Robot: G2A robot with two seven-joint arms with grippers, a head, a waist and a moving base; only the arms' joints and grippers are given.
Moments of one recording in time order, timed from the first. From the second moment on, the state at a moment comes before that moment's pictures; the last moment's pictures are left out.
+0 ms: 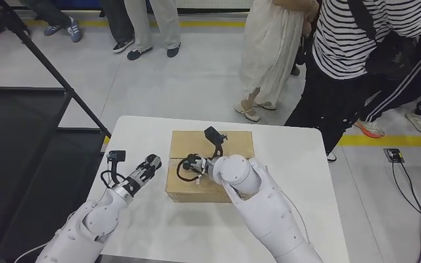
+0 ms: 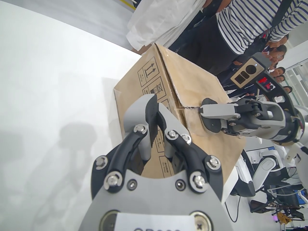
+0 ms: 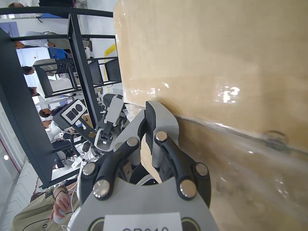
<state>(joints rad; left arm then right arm) 0.98 -0.88 -1.03 -1.36 0.19 -0.33 -0.06 -0.66 -1.67 1.08 -1.16 -0.38 0.45 0.70</state>
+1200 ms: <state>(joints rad) 1.03 -0.91 -1.17 -1.40 0.25 -0.32 -0.08 -0.92 -1.57 1.43 -1.49 -0.37 0.50 0.68</state>
